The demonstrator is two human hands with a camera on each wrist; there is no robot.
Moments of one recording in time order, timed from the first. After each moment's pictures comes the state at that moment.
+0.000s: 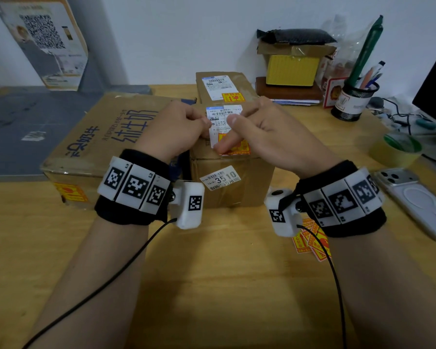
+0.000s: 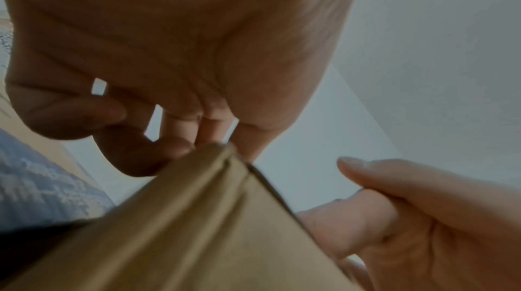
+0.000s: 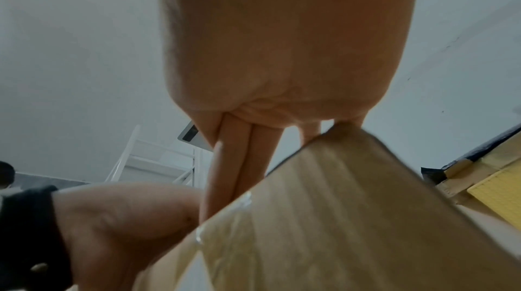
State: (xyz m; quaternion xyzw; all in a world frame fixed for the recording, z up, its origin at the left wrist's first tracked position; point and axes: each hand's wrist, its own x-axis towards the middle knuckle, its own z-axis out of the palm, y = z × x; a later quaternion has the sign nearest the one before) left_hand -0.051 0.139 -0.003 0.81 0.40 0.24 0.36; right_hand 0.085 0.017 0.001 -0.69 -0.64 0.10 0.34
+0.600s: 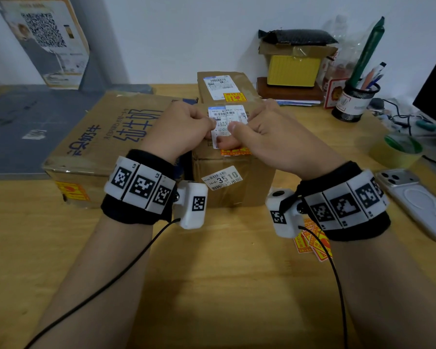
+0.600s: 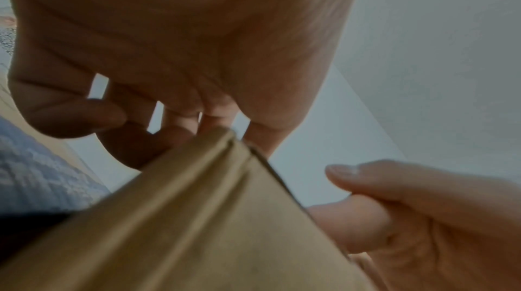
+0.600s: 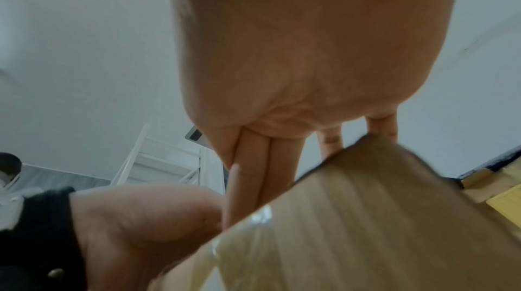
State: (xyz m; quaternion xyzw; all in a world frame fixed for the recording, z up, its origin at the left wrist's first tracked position) left_hand -0.047 0.143 -0.008 0.80 0.41 0.24 0.36; right_hand 0.083 0.013 0.005 -0.75 -0.61 0.09 0.25
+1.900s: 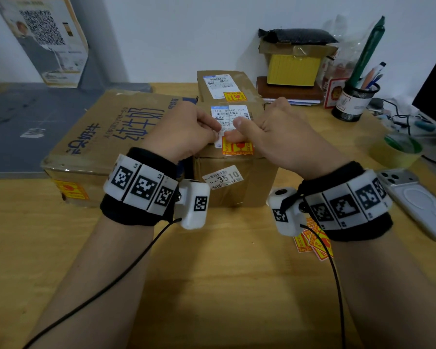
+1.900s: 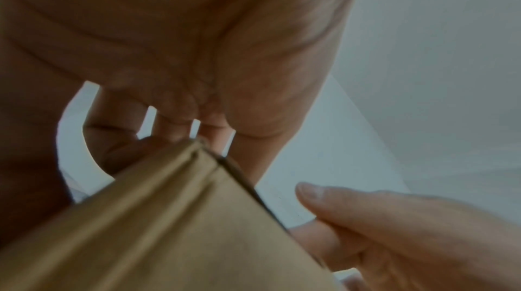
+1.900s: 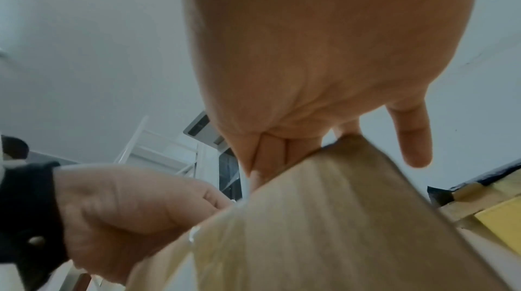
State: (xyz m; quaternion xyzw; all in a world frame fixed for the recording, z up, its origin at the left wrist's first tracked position) left_hand -0.048 0.135 -0.005 0.82 0.39 0.21 0.36; right_hand 0.087 0.015 0.002 -0.78 -0.59 0.04 0.23
